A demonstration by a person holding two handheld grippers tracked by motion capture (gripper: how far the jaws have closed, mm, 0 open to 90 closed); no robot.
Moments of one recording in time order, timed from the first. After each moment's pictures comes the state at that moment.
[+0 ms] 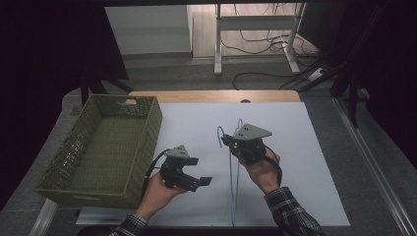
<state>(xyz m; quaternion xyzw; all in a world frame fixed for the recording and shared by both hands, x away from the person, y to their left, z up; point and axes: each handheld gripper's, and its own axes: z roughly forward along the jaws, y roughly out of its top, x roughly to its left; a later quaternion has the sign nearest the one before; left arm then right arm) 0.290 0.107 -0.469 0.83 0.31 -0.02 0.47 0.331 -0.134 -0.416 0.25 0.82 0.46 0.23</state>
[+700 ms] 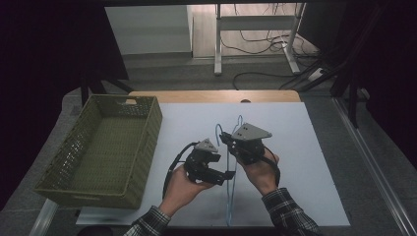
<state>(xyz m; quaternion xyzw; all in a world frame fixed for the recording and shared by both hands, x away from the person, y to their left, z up) 0.298 0.042 -0.438 0.84 0.33 -0.01 0.43 0.323 -0.127 -0.406 0.25 0.81 0.47 0.25</state>
